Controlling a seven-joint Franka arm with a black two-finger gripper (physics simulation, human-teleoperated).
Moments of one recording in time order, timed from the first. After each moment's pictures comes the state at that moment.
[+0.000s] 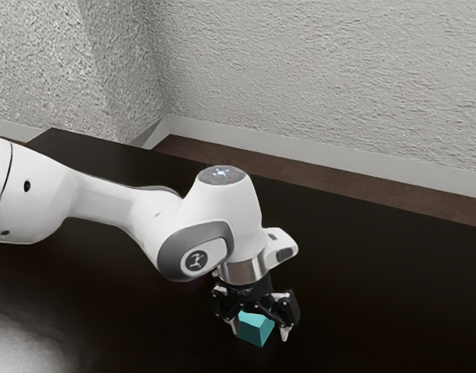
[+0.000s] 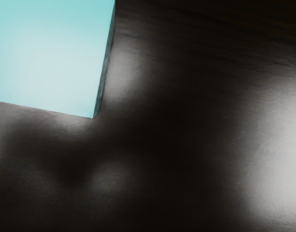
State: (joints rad) arm -0.45 0.10 -0.15 -2.24 -0.17 2.37 -0.65
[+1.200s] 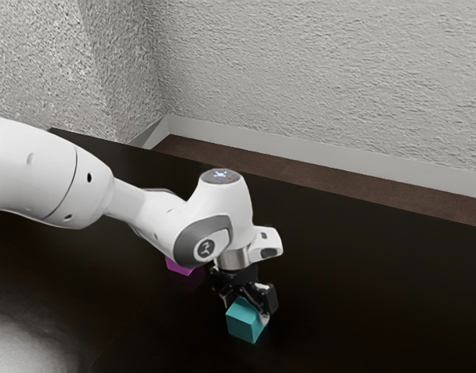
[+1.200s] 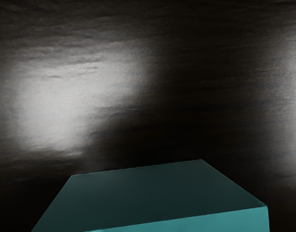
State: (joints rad) arm -0.35 0.28 -0.08 -2.16 -0.11 2.42 -0.22
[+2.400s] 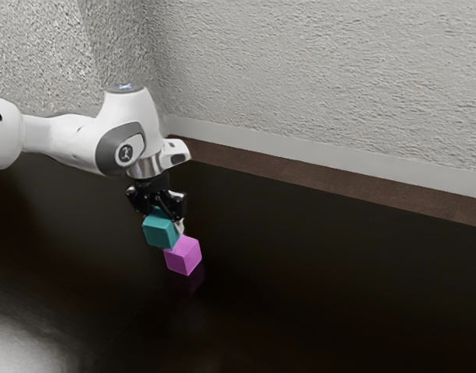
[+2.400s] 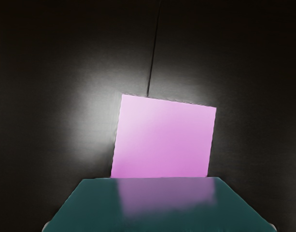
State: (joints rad) arm 0.08 0.13 -0.08 -2.06 0.00 2.20 -0.15
